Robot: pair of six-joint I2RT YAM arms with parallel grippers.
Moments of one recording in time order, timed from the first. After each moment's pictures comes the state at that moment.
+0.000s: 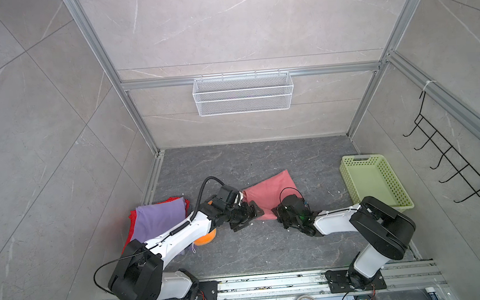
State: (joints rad) left arm -0.66 1.35 0.81 -0.39 0.48 -0.96; right arm 0.73 1.65 0.56 0.38 0.05 1.73
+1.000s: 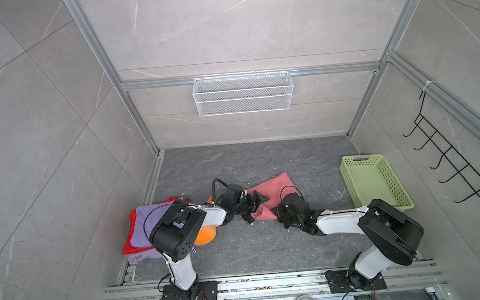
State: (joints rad) left arm -0.61 1.81 0.77 0.37 0.59 -1.36; right arm 0.73 1.59 0.58 0.32 0.00 1.69
